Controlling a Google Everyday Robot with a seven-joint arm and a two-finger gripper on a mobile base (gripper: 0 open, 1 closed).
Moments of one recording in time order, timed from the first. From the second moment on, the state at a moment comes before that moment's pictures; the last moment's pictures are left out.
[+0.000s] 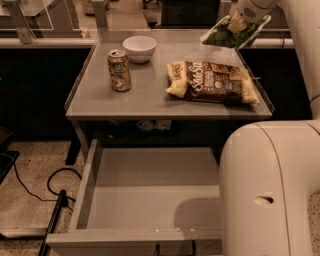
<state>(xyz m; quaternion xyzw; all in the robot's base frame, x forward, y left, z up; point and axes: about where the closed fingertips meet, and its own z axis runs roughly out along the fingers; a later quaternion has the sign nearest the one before) 0.818 -0.244 0.981 -0.46 0.80 -0.14 0.36</state>
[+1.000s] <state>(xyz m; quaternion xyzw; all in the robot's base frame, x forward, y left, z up) 0.831 -0.238 0.964 -0.45 0.81 -0.12 0.37</state>
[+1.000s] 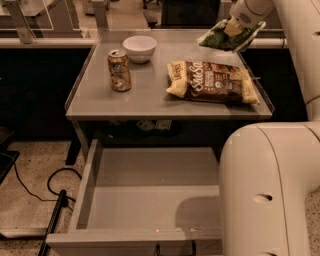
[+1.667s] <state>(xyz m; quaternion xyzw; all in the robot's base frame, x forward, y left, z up) 0.841 -0.235 0.949 -0.44 0.81 -0.11 0.38</state>
